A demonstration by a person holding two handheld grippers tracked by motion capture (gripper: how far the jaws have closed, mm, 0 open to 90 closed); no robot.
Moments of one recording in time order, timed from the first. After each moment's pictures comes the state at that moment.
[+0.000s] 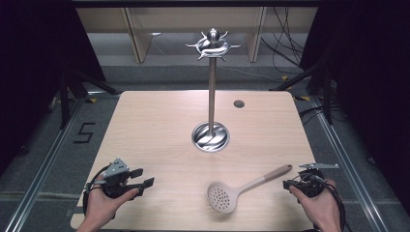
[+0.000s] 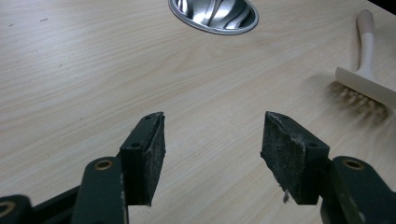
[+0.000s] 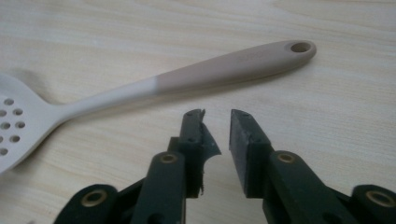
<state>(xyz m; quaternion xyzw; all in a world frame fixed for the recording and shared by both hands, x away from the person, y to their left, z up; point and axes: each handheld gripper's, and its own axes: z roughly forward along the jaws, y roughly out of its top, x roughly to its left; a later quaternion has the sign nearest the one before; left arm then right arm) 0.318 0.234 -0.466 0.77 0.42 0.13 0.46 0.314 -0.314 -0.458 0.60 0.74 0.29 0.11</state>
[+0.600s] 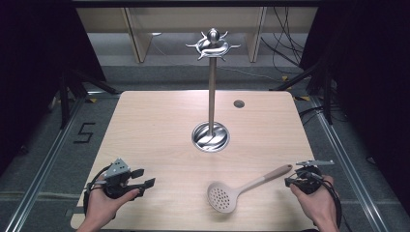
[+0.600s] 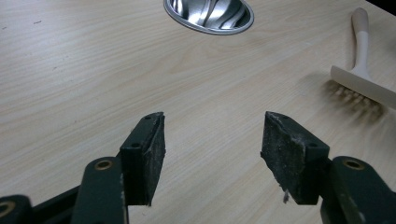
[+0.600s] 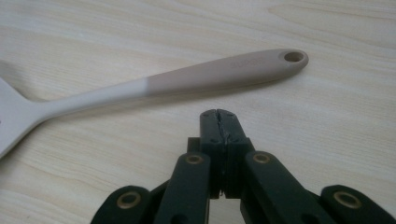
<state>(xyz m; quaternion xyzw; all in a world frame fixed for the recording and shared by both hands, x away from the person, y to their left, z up) 0.318 0.232 -0.465 0.78 0.41 0.13 0.45 0.324 -0.307 -0.453 0.58 0.76 0.25 0.11</state>
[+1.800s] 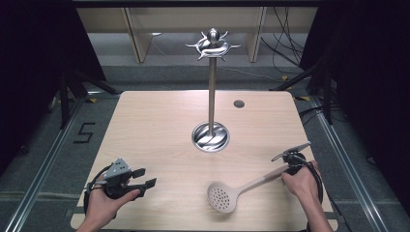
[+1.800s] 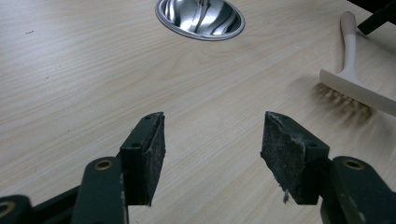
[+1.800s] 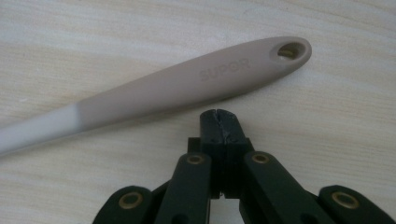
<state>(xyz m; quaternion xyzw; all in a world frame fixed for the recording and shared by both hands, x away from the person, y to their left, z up) 0.316 0.229 -0.461 0.78 0.40 0.13 0.46 0.380 -0.287 -0.469 0.68 0.72 0.11 0.06</state>
